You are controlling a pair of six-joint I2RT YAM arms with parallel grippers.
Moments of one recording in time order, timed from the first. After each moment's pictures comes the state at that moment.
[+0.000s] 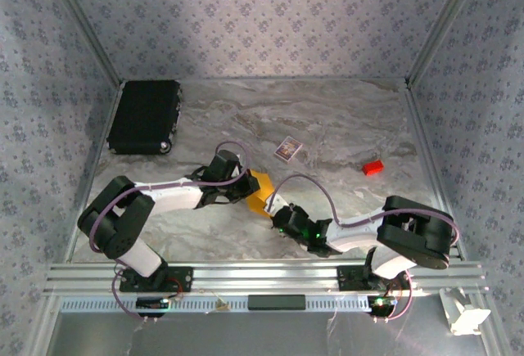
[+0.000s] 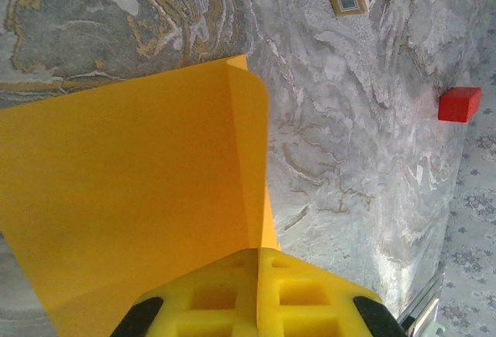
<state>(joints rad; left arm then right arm) -0.71 1.57 0.68 0.12 0.32 -1.09 1.18 1.48 0.39 0.34 0.50 0.09</state>
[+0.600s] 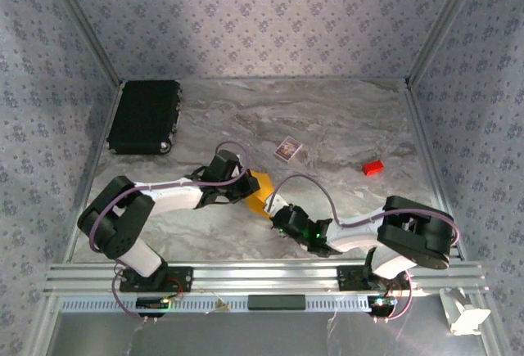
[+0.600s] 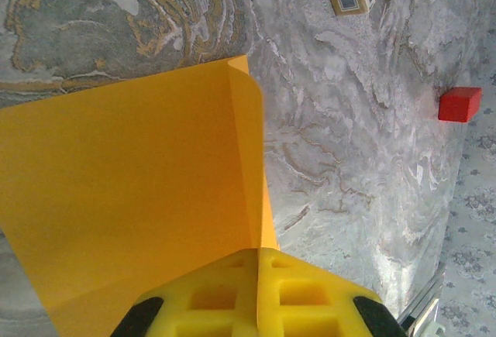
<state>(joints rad) -0.71 1.57 0.68 0.12 0.32 -1.09 1.18 1.48 0.39 0.34 0.49 0.09</state>
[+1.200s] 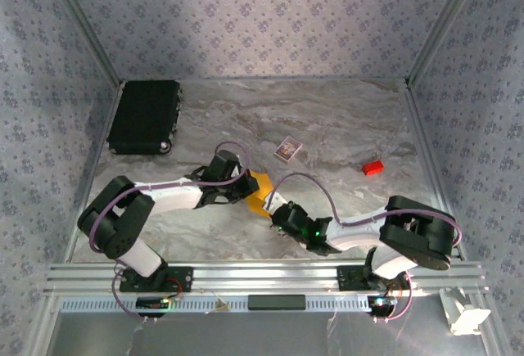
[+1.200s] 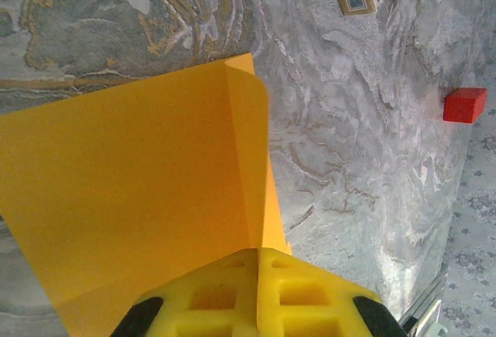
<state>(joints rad) -0.71 1.57 0.68 0.11 0.32 -1.08 1.17 1.47 0.42 0.31 0.49 0.09</state>
